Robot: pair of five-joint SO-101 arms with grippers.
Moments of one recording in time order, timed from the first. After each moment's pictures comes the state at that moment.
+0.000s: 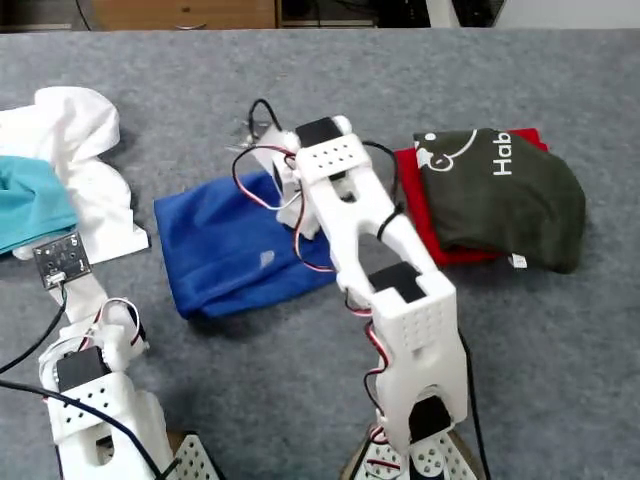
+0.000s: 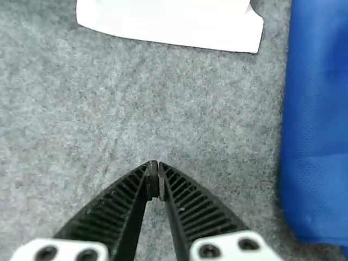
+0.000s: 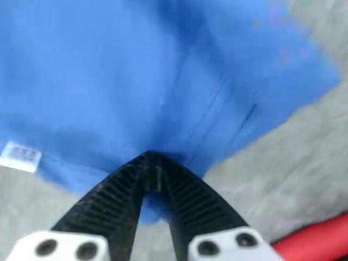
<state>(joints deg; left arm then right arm) -27.2 -74.5 86.9 52.2 -8.2 -25.3 34.2 -20.5 89.1 26.0</state>
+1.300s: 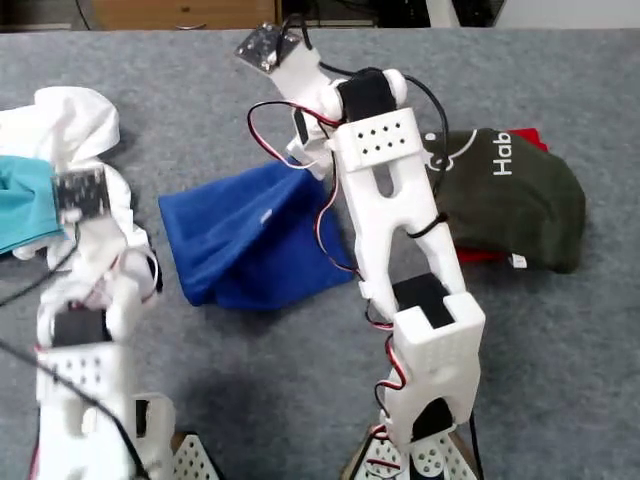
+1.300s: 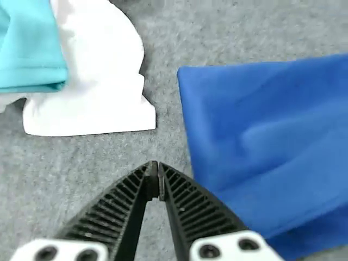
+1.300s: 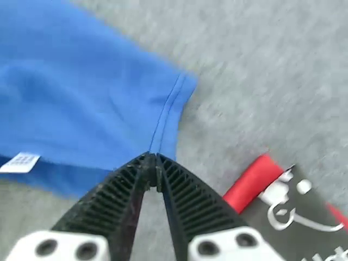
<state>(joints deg) -11.5 -56.9 58.2 56.2 -2.9 -22.4 23.7 -40.7 95.9 23.6</state>
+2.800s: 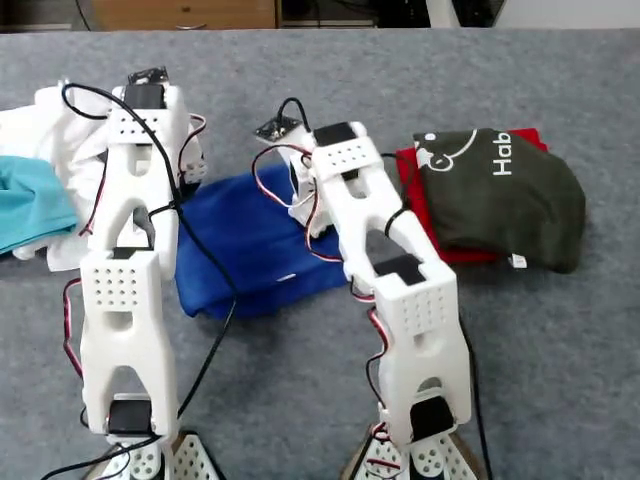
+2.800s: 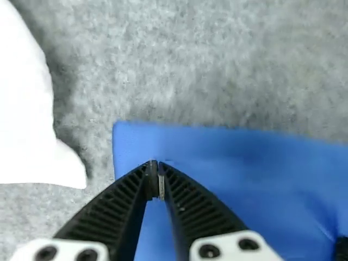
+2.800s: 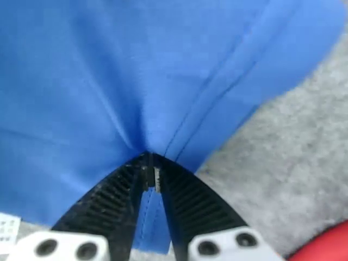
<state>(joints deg) -4.4 48.7 -51.5 96.8 9.1 -21.7 40.9 -22.9 83.6 16.5</state>
